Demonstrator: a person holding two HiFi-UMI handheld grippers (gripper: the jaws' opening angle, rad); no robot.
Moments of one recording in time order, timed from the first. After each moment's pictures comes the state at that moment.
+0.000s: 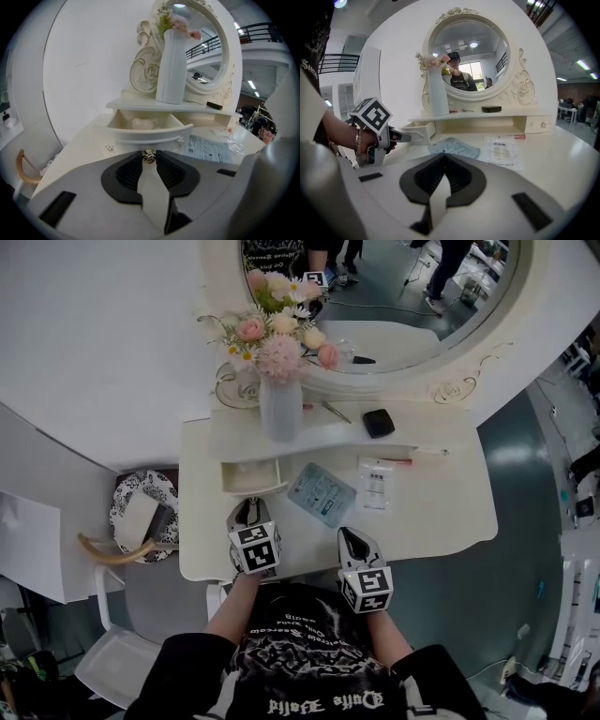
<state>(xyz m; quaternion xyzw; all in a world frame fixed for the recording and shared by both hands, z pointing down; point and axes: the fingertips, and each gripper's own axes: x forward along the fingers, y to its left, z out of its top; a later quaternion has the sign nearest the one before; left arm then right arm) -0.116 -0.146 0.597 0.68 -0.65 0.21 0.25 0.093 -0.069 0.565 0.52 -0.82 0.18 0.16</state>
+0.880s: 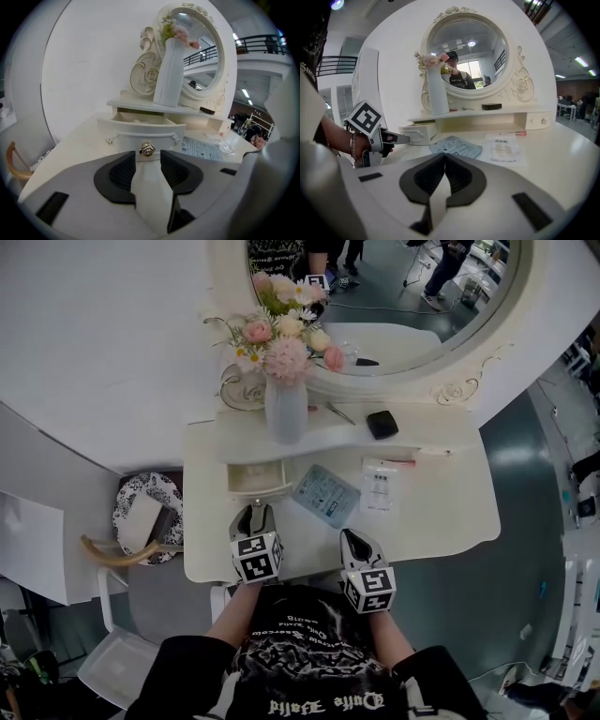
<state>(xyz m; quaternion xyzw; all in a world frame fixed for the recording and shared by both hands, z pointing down) -0.113 -0.134 0.593 0.71 -0.63 0.17 0.26 0.088 -0.070 0.569 0.53 -0.81 0.19 0.16</state>
